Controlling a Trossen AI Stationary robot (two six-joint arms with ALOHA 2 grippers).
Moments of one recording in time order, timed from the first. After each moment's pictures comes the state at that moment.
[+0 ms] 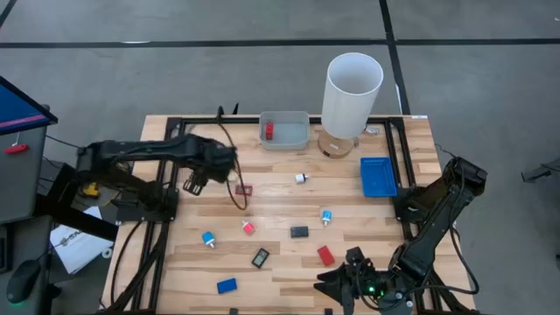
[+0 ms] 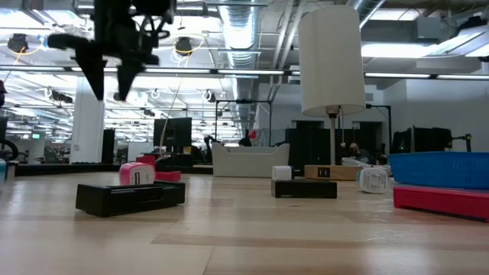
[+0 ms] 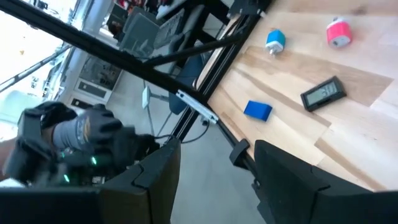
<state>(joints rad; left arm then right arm) 0.17 1.35 1.12 -1.32 -0.32 0.65 0.94 1.63 1.25 -0.13 0.91 1.46</state>
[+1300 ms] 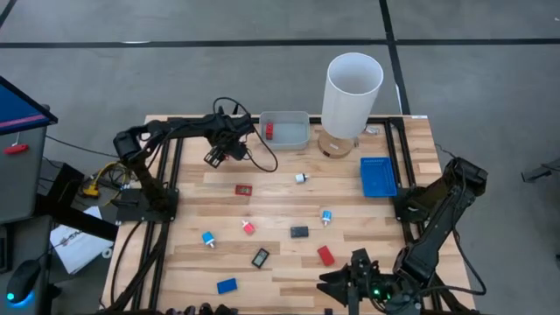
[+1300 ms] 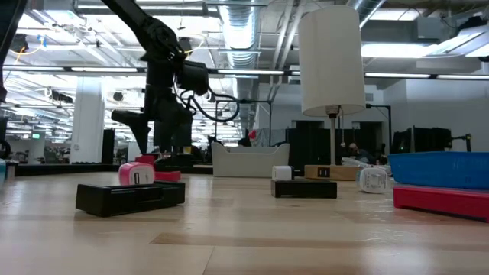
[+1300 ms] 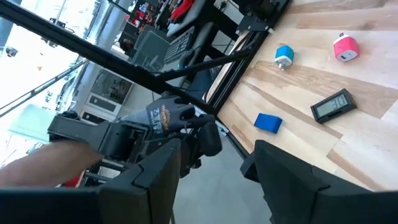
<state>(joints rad) 0.58 1.73 1.12 -0.87 -0.34 1.17 0.97 1.63 1.25 -0.07 1.00 1.43</state>
